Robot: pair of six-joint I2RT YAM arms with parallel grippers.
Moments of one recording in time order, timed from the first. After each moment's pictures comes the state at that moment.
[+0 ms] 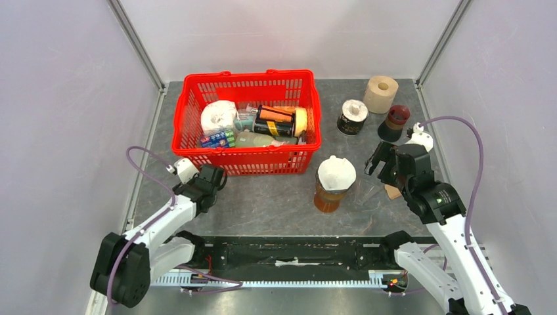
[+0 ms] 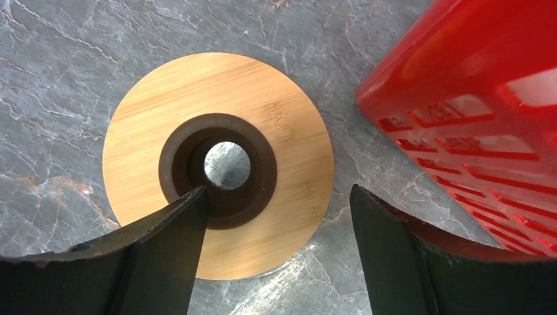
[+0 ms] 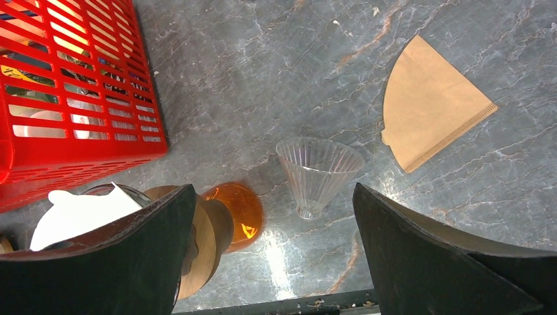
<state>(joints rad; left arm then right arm) -0.38 1.00 0.42 -0.49 -0.73 -0.98 0.34 0.71 0.94 -0.89 0.30 0.58</state>
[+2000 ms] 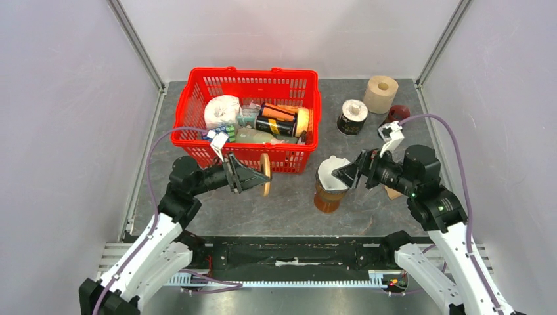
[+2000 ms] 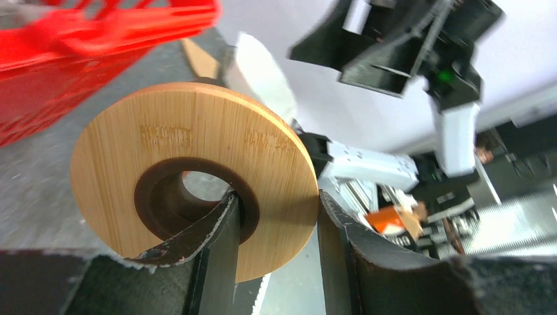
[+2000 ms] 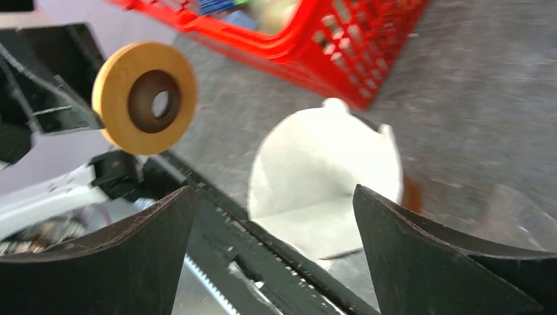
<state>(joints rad) -0.41 0.67 0.51 0.11 0.75 -0.85 0.33 0.64 0.91 -0.65 -0.38 0.44</state>
